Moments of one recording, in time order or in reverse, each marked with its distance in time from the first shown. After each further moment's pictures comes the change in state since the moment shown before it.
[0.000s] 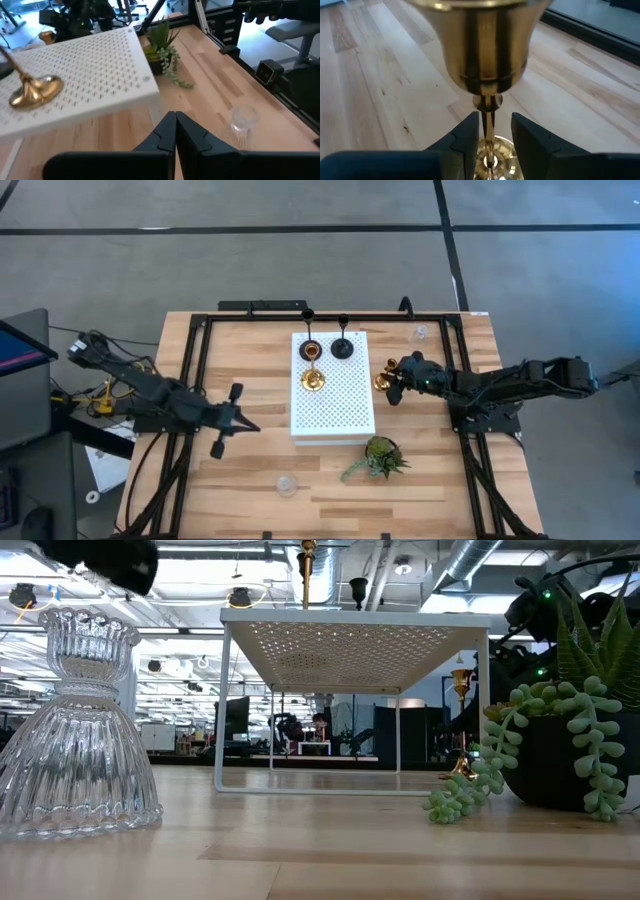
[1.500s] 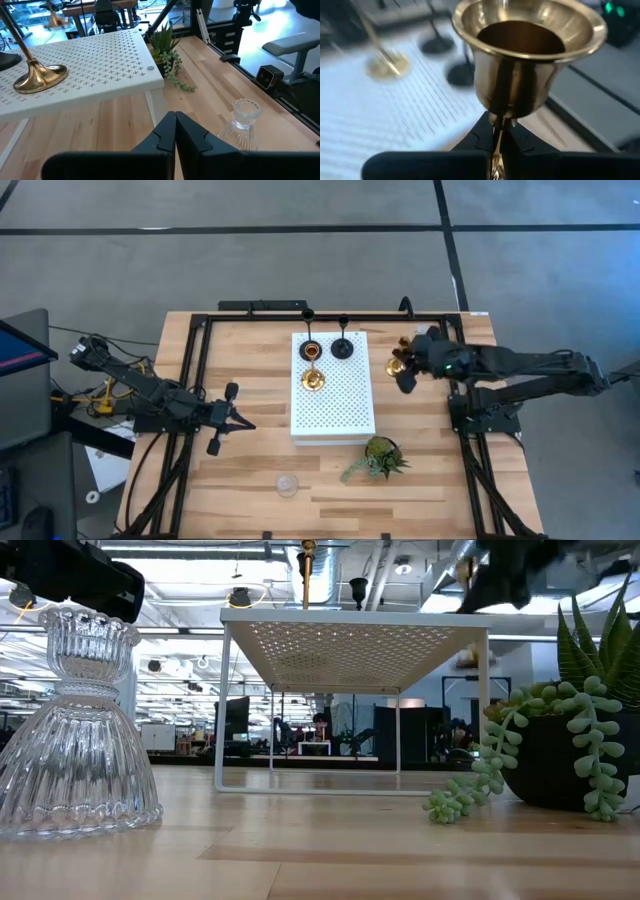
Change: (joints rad) left arm 0.000 -0.152 -0.174 0.115 0.003 -0.009; right arm 0.211 -0.230 0.689 -0.960 0.227 -0.004
